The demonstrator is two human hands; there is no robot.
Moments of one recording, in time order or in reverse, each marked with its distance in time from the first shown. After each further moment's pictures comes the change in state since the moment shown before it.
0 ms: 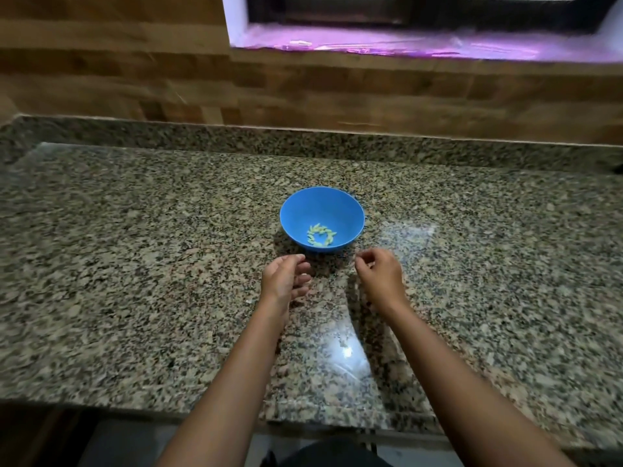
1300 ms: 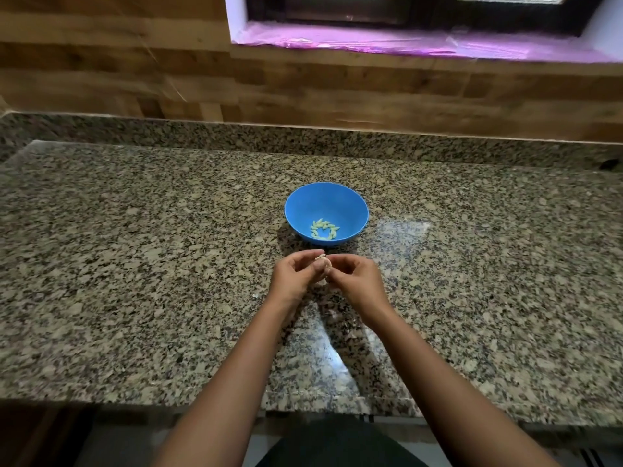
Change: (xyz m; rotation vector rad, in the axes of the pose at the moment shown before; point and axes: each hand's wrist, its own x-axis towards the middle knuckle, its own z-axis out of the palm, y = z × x) left_hand 0.008 -0.018 -0.016 0.087 -0.300 0.210; right_hand -0.041 -0.032 0.023 0.572 -0.218 0.104
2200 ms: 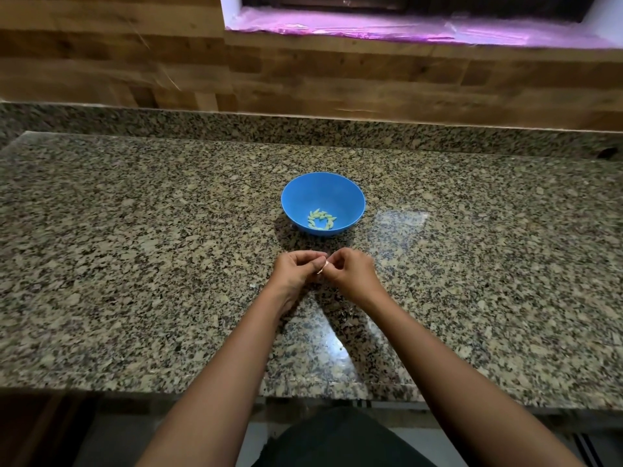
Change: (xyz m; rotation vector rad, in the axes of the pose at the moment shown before) left_hand 0.006 -0.009 0.001 0.007 -0.034 -0.124; right_hand 0.007 0.006 -0.004 -0.529 0.004 -0.053
